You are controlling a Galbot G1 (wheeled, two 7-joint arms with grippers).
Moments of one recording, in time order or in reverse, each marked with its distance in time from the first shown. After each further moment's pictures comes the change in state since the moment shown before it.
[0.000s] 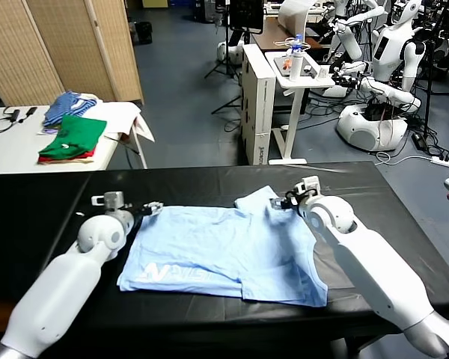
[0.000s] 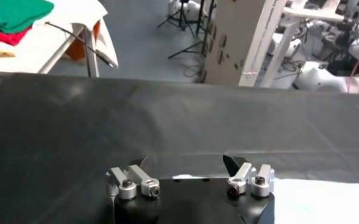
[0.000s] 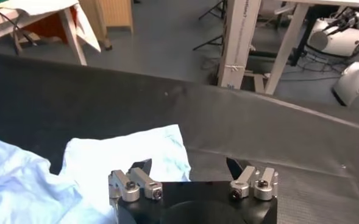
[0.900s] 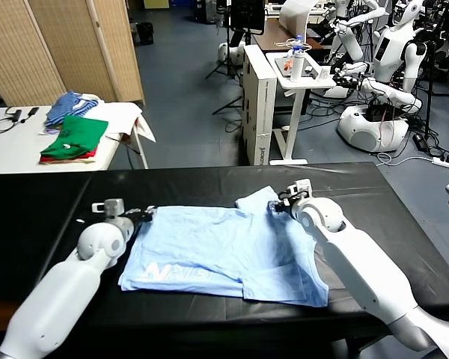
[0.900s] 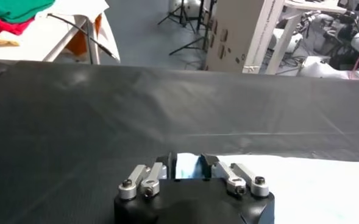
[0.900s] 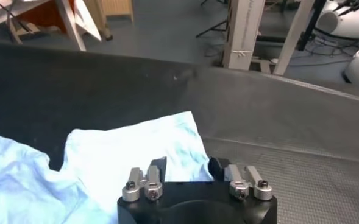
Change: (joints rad) left arm 0.028 -0.009 0.002 0.010 0.032 -0.020 0.038; right arm -0.003 0.044 0.015 -0.070 -0.017 0.000 -0.015
